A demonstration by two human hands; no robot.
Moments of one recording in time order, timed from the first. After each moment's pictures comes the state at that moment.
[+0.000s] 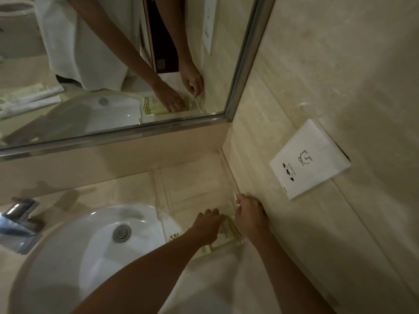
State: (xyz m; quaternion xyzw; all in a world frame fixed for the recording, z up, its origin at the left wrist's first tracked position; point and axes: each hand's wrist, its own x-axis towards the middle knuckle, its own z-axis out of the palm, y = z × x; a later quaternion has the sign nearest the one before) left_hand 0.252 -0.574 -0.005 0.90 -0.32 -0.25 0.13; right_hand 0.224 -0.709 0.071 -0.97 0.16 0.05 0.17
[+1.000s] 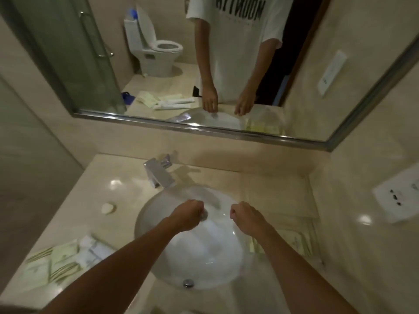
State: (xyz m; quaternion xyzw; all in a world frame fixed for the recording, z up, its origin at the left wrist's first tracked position) left_hand 0.191 -0.290 0.075 0.95 -0.04 -0.17 0.25; right_hand 0.216 -0.499 0.095 -0.96 -0.14 0.21 0.13
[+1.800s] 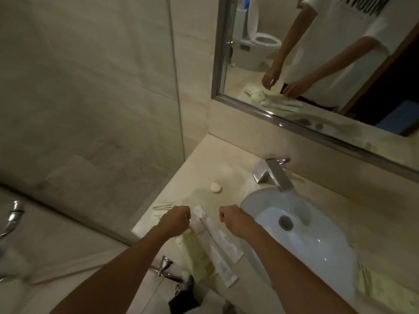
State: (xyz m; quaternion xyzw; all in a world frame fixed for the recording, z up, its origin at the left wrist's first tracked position) left_hand -0.014 0.016 0.041 0.90 0.27 -0.16 0.30; right_hand 0.105 -0.163 0.081 -0.88 -0.36 0.30 0.09
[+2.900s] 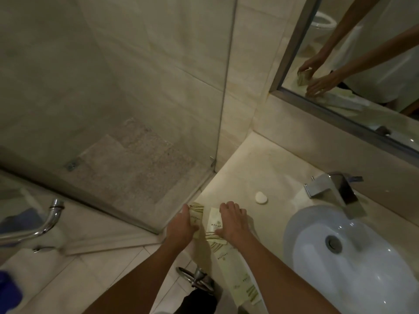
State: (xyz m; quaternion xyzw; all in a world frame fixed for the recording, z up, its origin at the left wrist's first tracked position) left_hand -0.064 0.102 -0.009 0.83 0.44 -0.09 0.34; right_hand 0.061 -0.009 0.002 -0.88 -0.42 0.22 -0.04
